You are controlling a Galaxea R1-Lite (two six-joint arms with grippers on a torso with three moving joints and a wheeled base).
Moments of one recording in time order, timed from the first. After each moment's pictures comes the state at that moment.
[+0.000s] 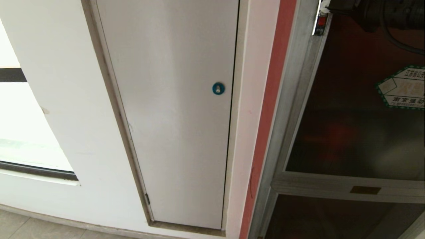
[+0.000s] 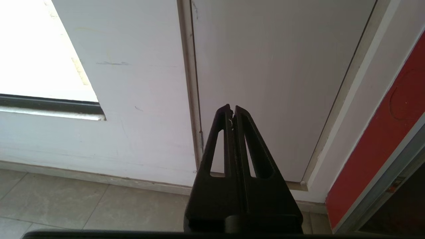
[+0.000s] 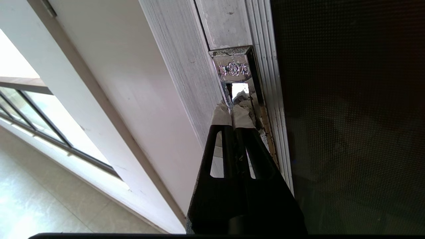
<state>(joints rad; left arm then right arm) 0.01 0.00 0.00 0.00 0.00 0.01 0.10 1.76 -1.97 0.16 0.22 0.34</state>
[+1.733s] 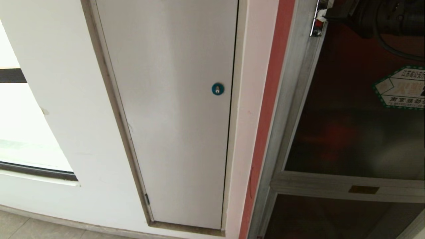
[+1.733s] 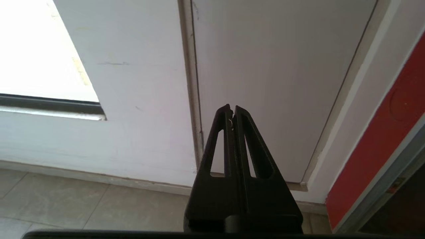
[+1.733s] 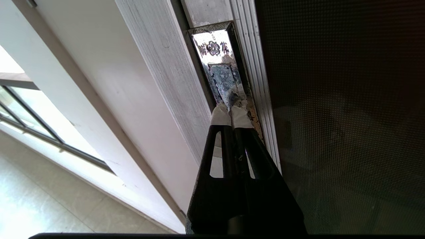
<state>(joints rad) 0.01 0.00 0.00 0.00 0.00 0.01 0.08 1.79 -1.96 0.17 0.21 0.34</state>
